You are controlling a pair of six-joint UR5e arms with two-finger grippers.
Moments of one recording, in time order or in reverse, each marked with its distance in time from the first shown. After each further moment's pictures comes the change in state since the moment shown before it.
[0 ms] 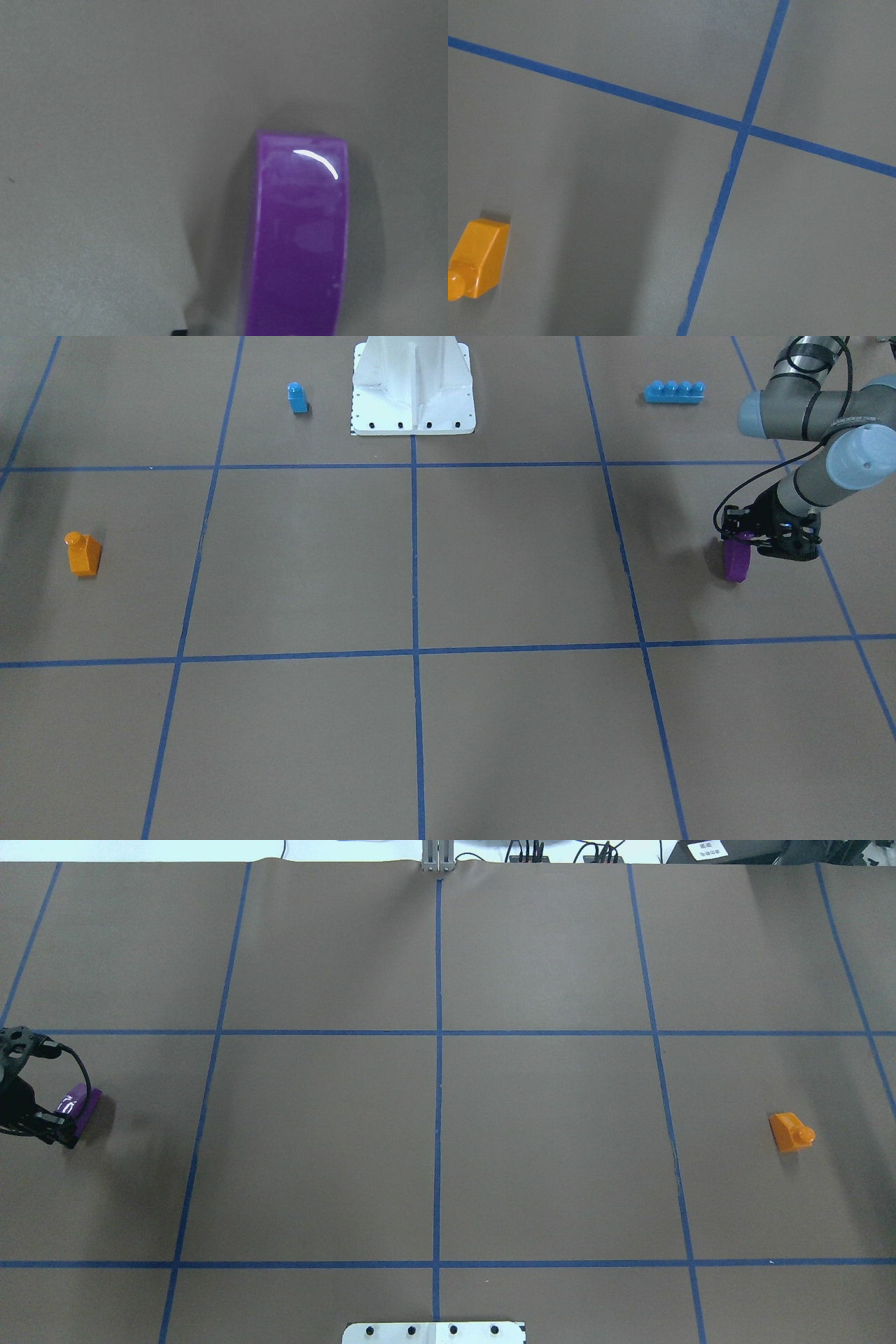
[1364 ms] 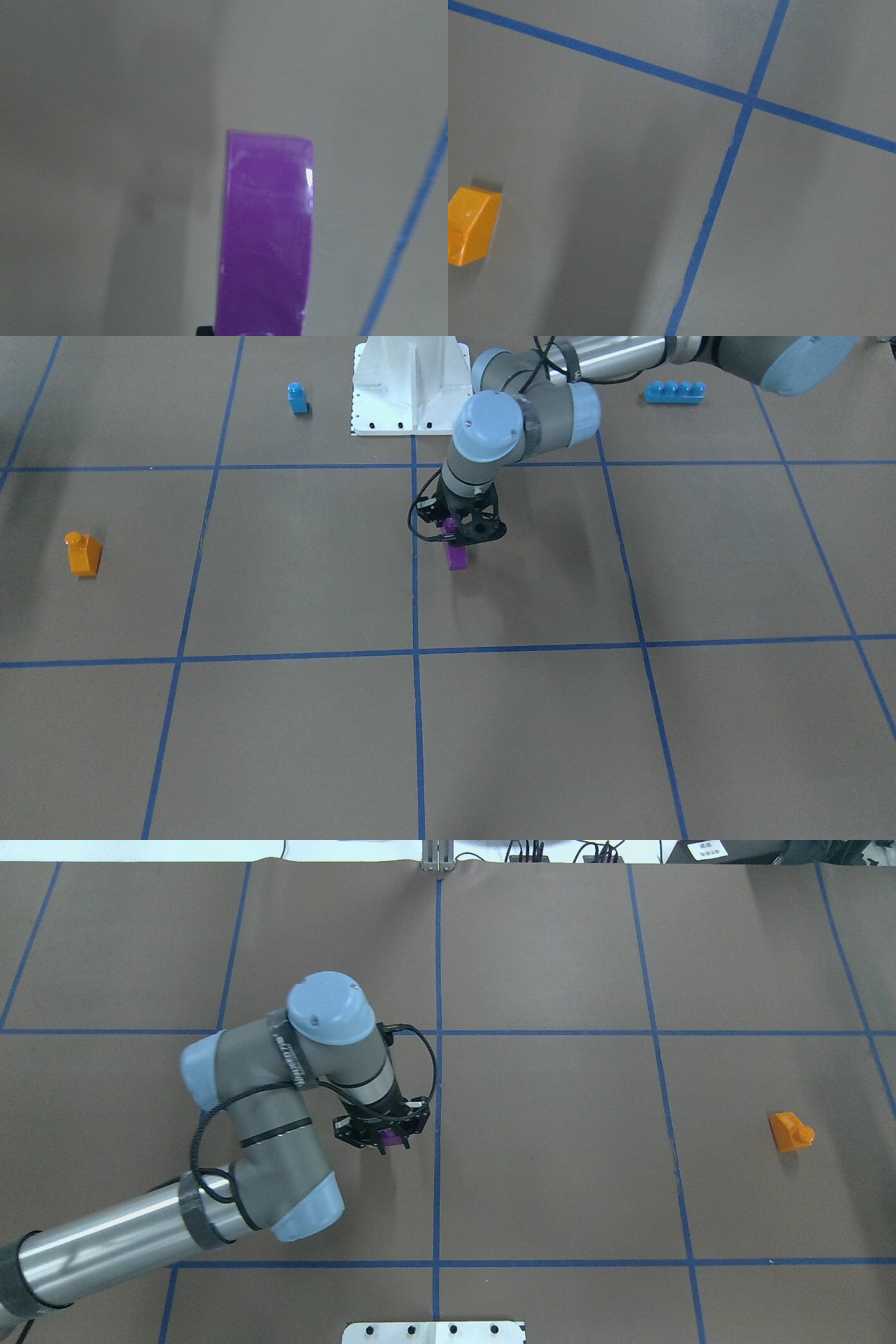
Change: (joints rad) left arm 0.440 -0.850 0.184 0.308 0.154 -0.936; right arm -0.003 -0.094 0.006 0.143 0.010 0.002
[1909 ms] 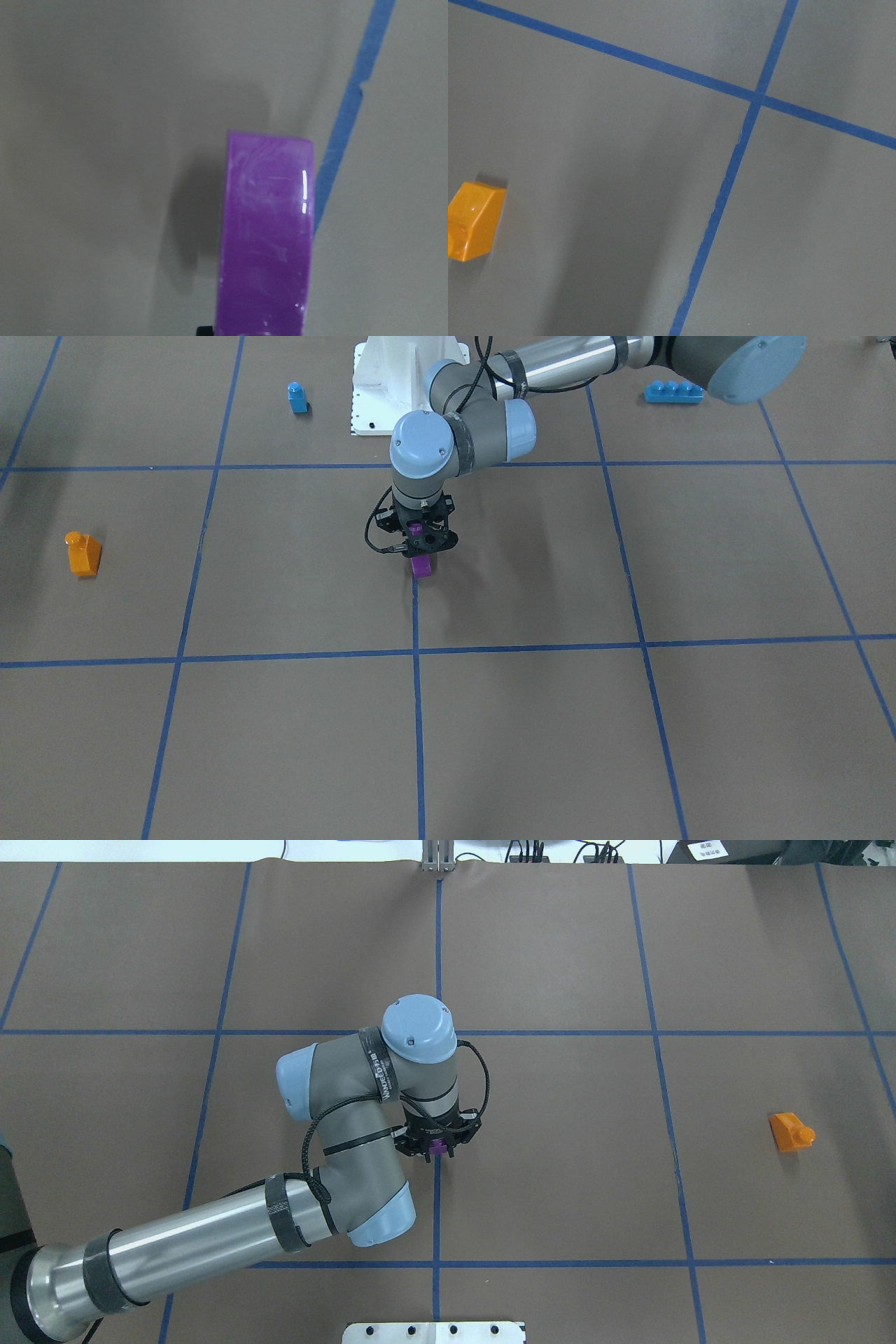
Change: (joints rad) left arm 0.029 -0.102 0.132 -0.012 0.026 -0.005; right arm -0.007 -0.007 -0.002 0.013 0.013 0.001
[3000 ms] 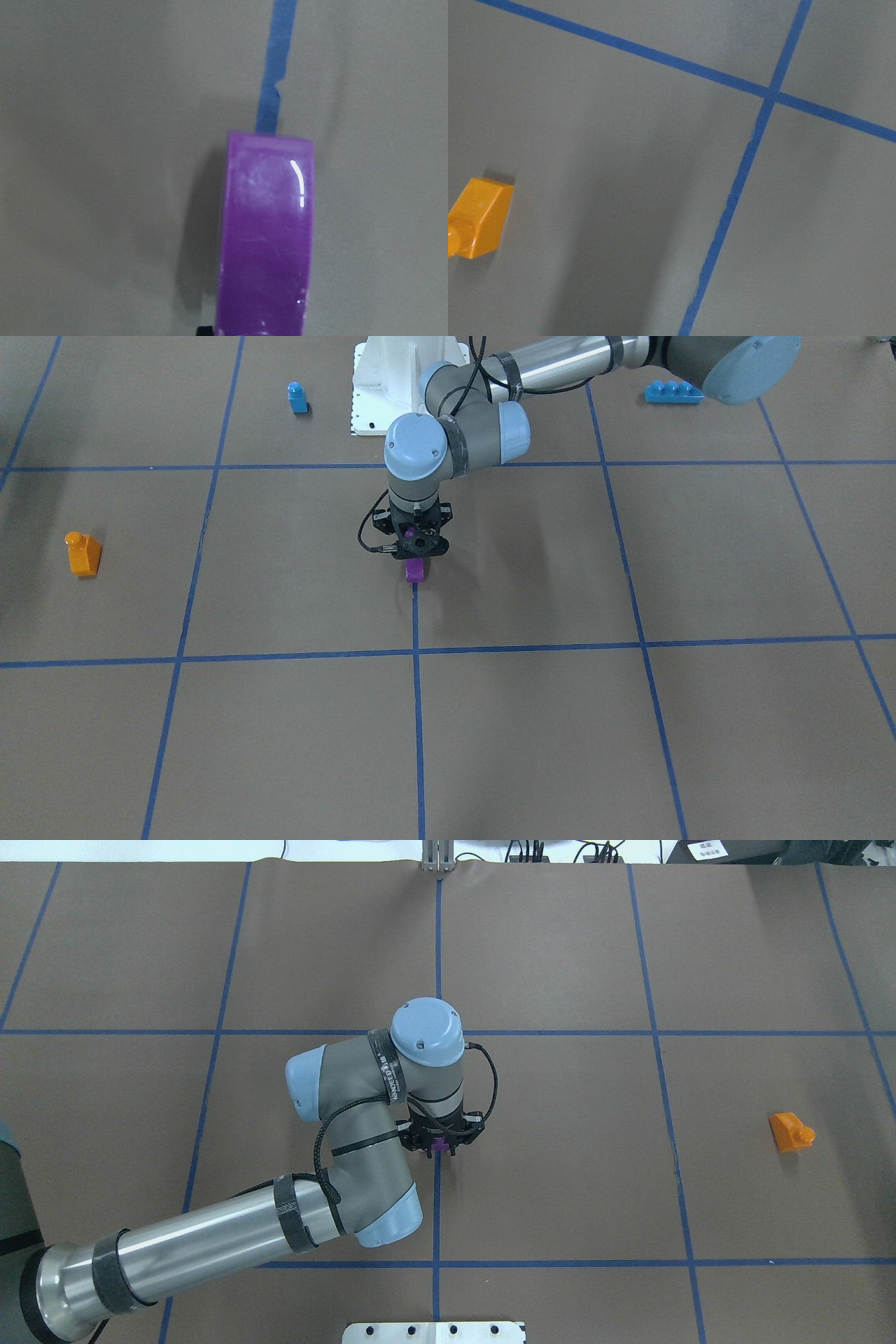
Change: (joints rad) left arm 0.006 -0.007 0.014 -0.001 0.032 0.114; right arm -0.017 0.000 0.000 0.000 0.004 0.002
